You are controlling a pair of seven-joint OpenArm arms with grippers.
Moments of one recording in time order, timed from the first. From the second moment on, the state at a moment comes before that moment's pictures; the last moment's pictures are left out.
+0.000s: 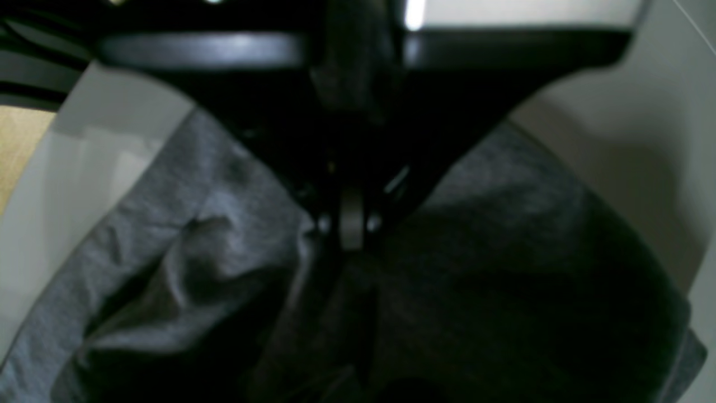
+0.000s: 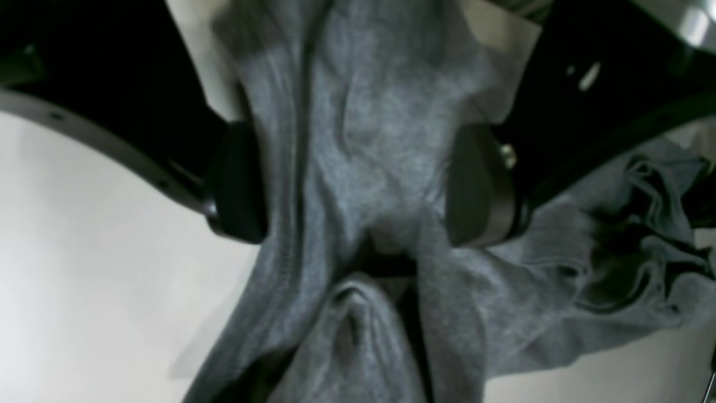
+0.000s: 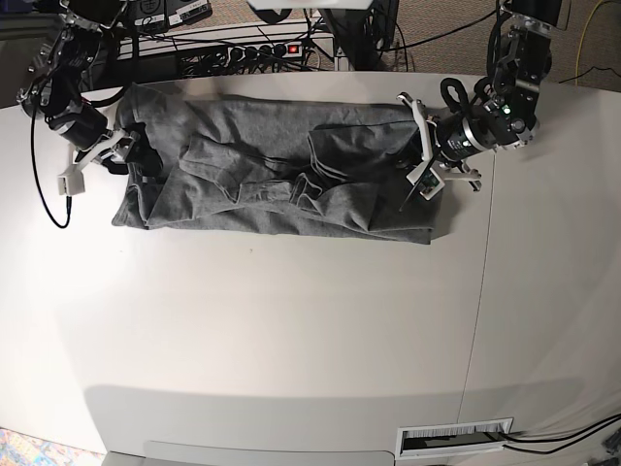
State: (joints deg) left arm 12.6 -19.9 8.9 97.8 -18.5 -36.4 37.3; right arm -11.5 18.4 37.5 85.7 54.1 39.7 -65.3
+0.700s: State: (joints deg) left arm 12.6 -19.9 8.9 97.7 -18.4 -36.4 36.6; right arm -8.3 18.7 23.8 85.6 59.0 39.7 -77.0
